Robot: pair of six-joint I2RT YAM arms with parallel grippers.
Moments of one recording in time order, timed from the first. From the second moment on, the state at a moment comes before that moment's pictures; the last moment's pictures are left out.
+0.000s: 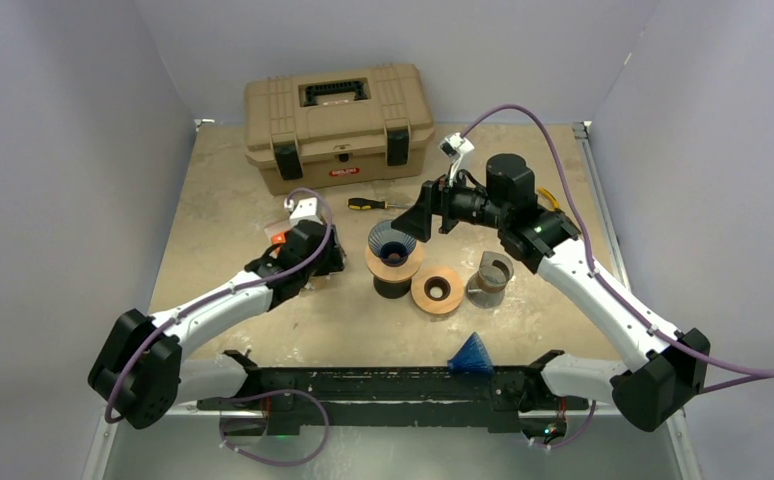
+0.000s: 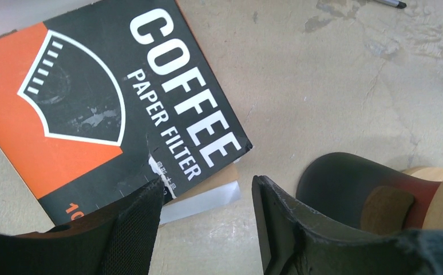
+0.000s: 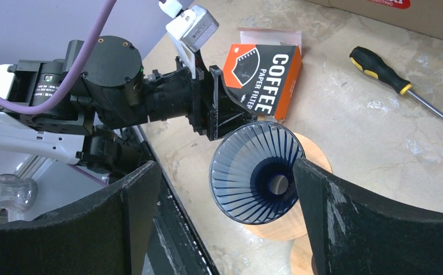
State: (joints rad) left arm -0.60 1.22 0.65 -0.16 -0.33 -0.61; right arm 0.55 1.20 1.13 -0.23 -0.52 0.34
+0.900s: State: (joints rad) left arm -0.60 1.03 0.46 -0.19 -0.42 -0.88; right arm 0.55 1.20 1.12 -0.21 -0.54 0.34
